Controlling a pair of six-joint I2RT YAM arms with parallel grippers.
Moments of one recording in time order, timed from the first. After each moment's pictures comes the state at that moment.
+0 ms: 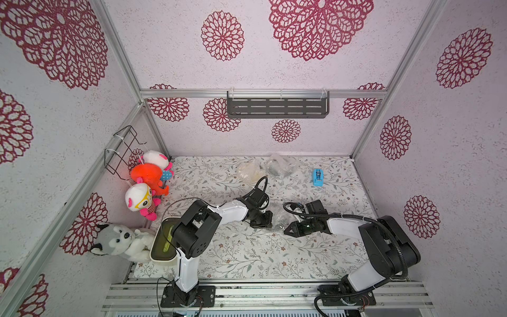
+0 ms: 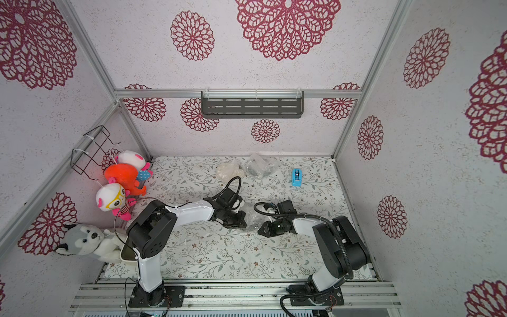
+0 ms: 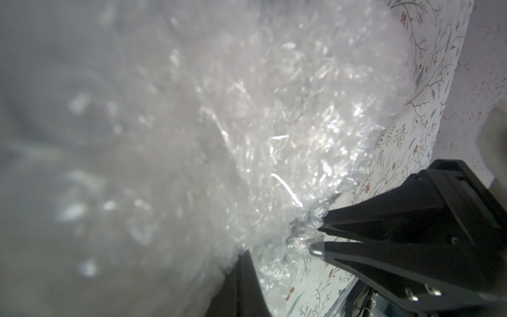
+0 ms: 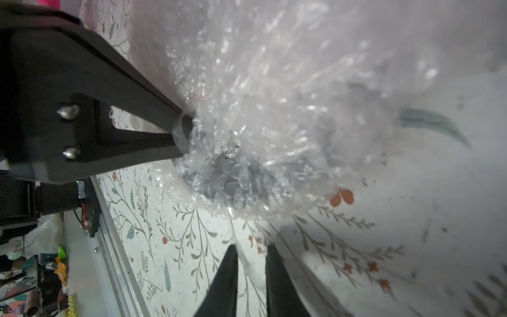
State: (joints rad) left arm -0.70 1.95 1.18 -0.34 0.42 -0.62; right arm 0.40 1.58 0.64 -0.15 -0.65 0.19
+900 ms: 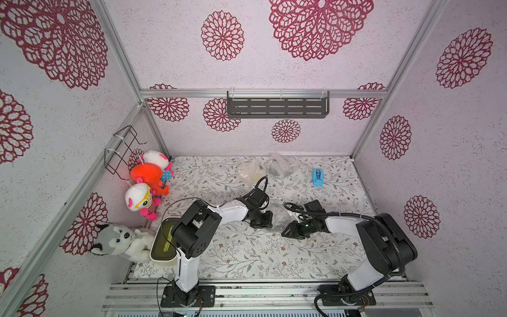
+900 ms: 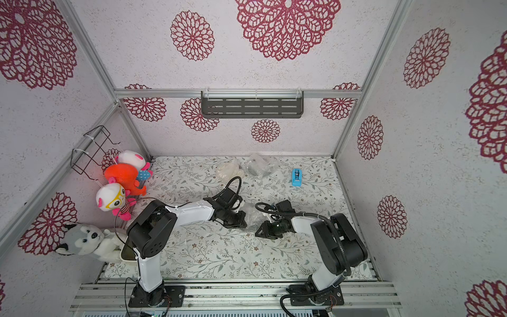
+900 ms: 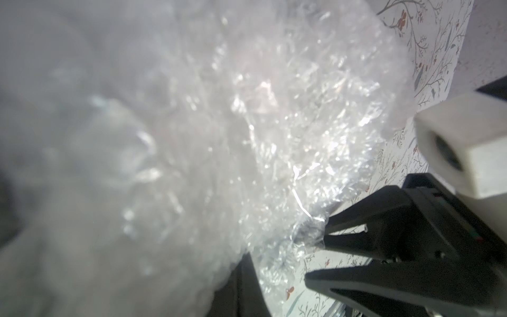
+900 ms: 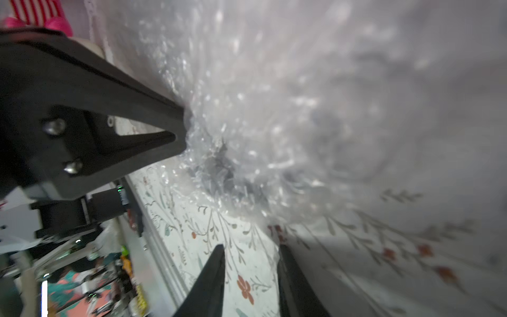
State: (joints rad) left arm -0.71 1.95 1.18 -0.34 0.42 -0.62; right arm 0.41 1.56 0.66 -0.25 -0.64 0.36
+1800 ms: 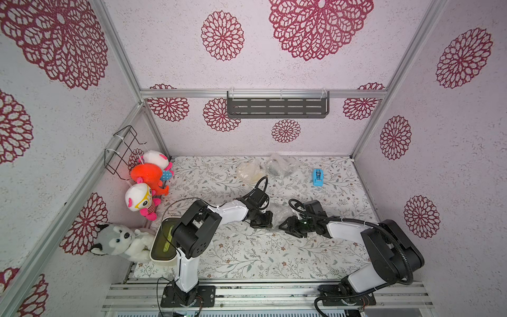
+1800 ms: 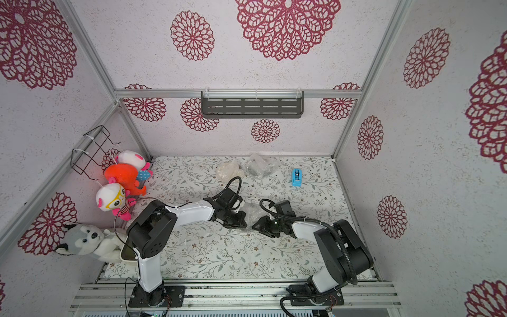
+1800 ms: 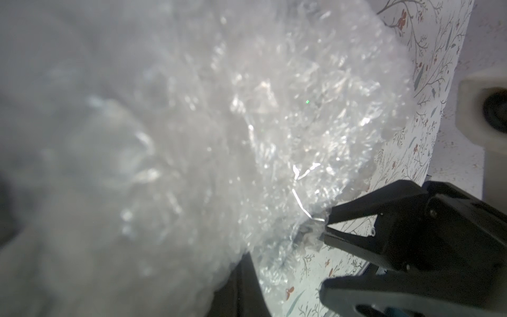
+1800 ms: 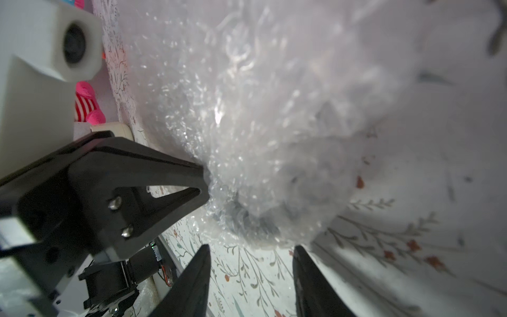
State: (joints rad) left arm -0.71 1.95 1.18 -0.34 0.42 -0.62; right arm 0.46 1.53 0.60 -0.03 -0.57 0.76
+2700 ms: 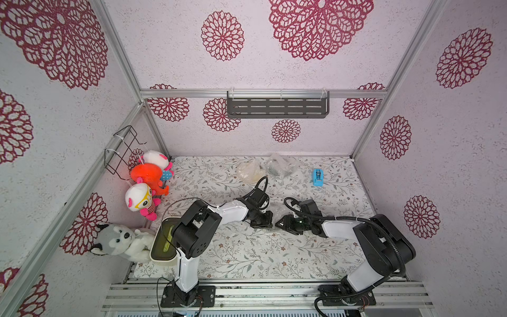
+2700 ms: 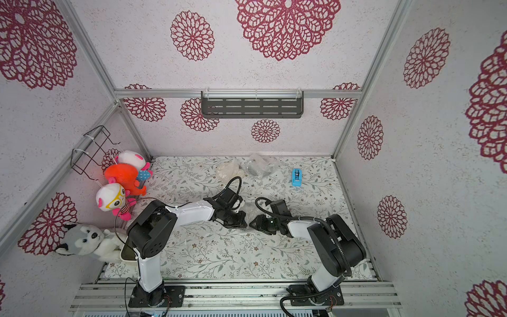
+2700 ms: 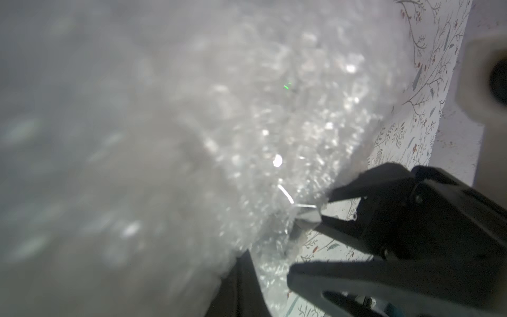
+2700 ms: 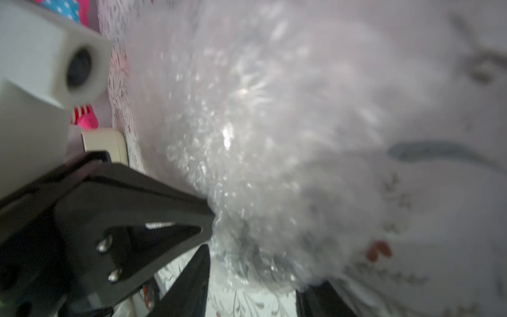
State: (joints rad) left arm -0.71 1.95 1.18 -0.34 0.43 -0.62; right arm 0.50 1.62 0.59 0.24 -0.49 0.75
